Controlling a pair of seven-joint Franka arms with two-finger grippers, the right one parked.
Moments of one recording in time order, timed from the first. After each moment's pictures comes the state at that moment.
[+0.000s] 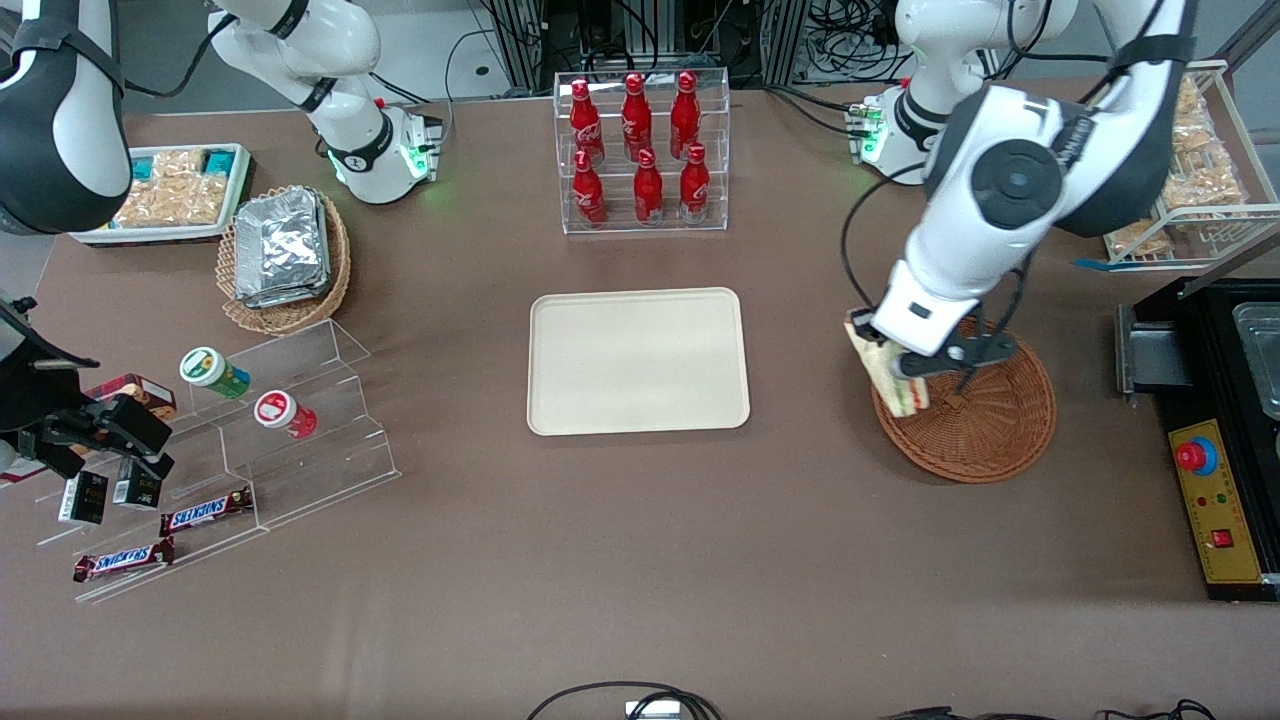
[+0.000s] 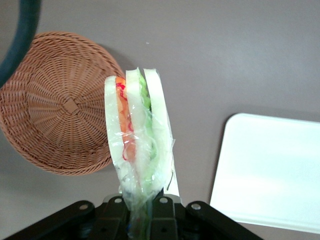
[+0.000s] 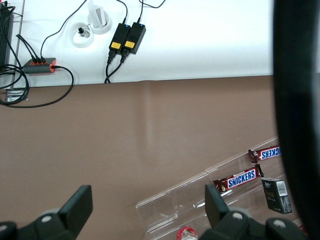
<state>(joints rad) 0.01 0.08 -0.46 -1.89 0.07 1.88 -0.59</state>
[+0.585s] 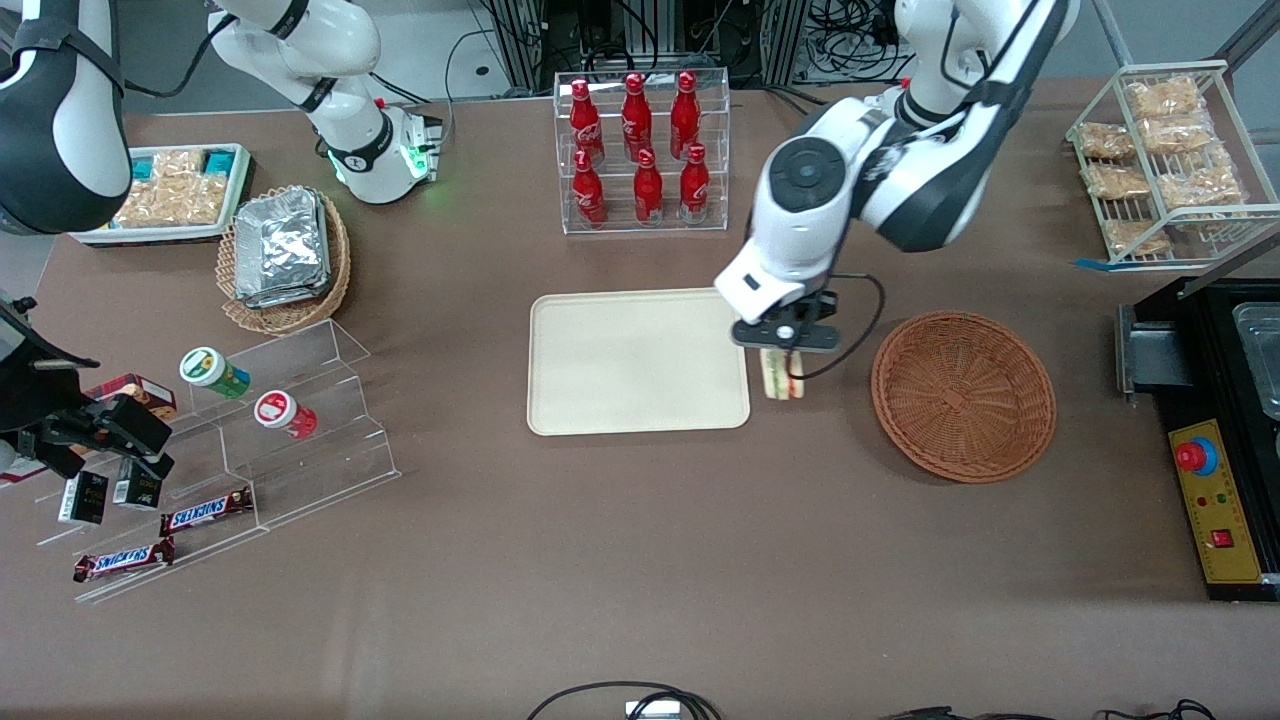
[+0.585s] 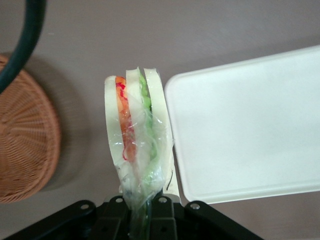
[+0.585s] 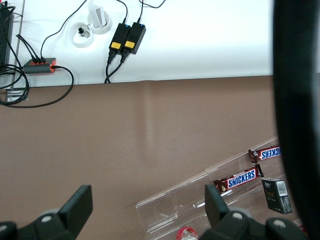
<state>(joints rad) -0.21 0.24 -0.50 -1.89 0.16 1.99 -0.59</state>
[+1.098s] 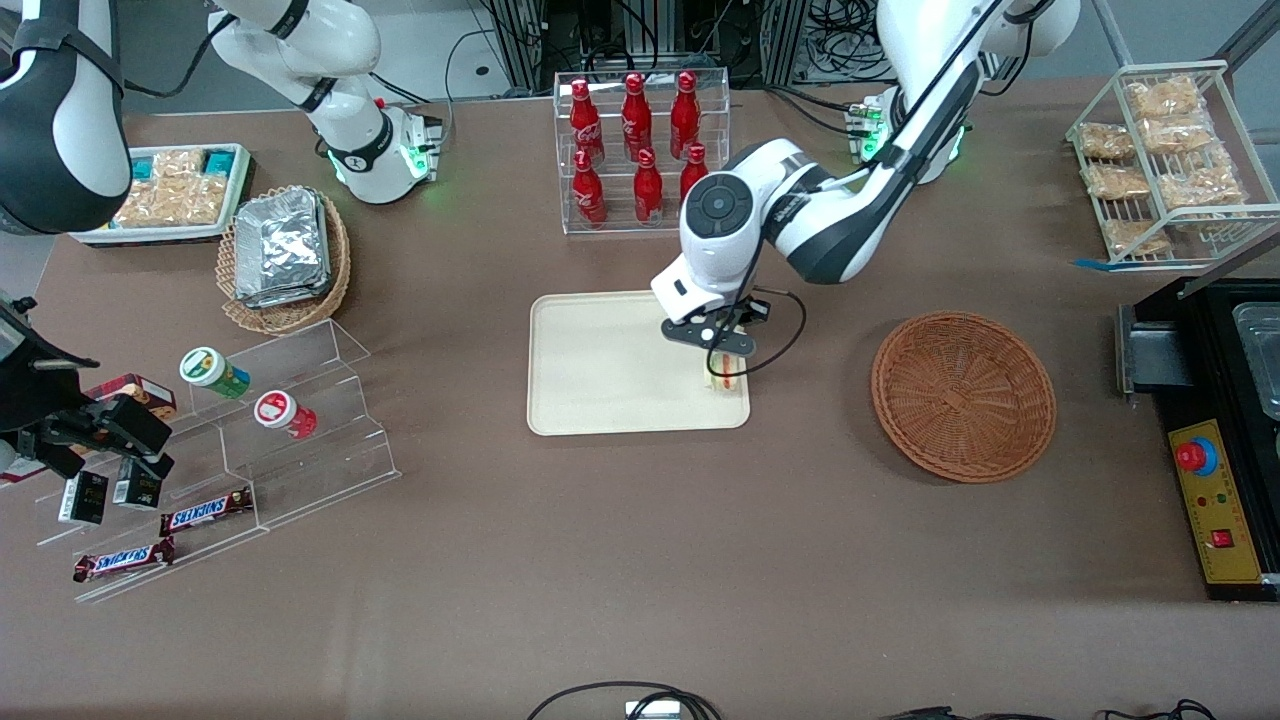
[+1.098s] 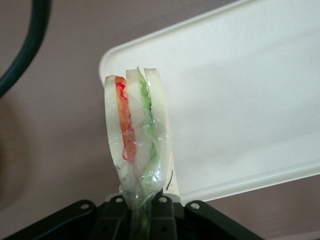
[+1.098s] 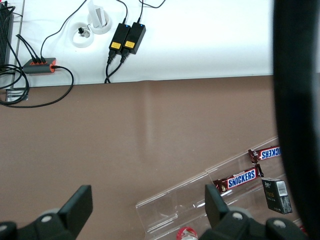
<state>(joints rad) -0.32 0.40 -0.50 -1.89 0.20 2.09 -0.62</state>
